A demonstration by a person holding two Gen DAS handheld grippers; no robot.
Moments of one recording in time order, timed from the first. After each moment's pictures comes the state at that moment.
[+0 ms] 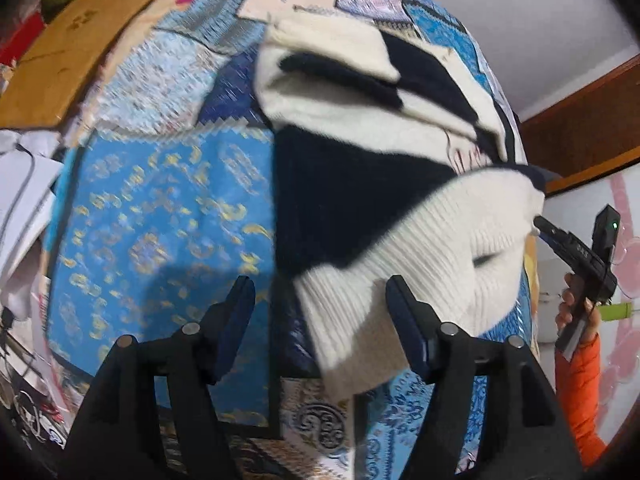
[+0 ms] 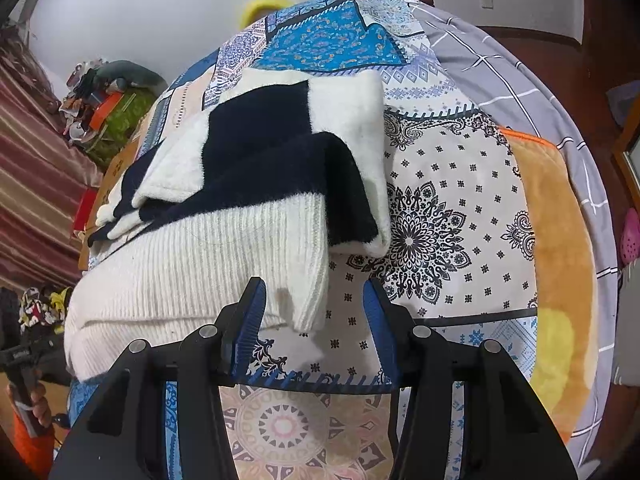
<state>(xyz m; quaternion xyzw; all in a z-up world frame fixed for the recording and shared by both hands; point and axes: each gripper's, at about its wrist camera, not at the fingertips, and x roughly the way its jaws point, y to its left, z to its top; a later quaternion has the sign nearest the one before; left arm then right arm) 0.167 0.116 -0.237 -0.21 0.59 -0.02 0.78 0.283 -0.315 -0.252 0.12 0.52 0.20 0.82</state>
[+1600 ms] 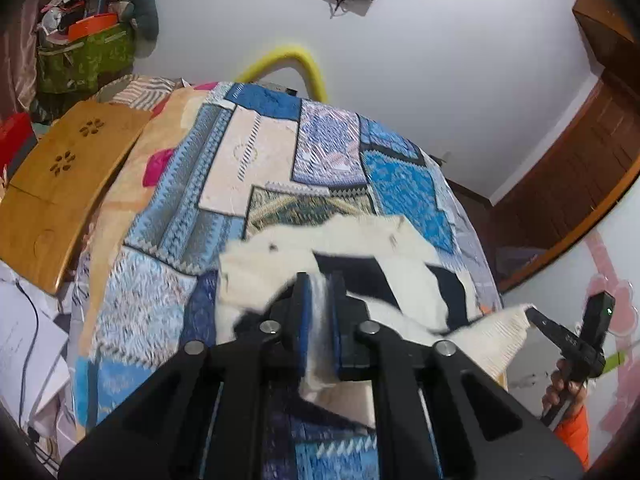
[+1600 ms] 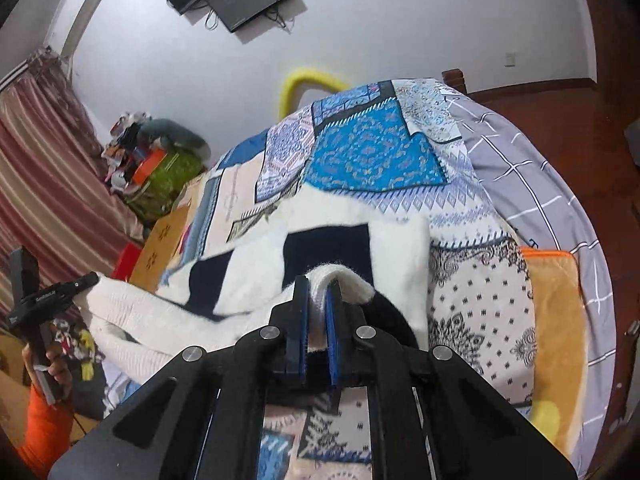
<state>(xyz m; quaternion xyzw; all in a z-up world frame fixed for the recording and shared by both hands) 0.288 0.147 -0.105 -0.19 0.40 -0.01 0.90 0.317 -0.314 -0.157 0.16 0.41 0.24 0.87</state>
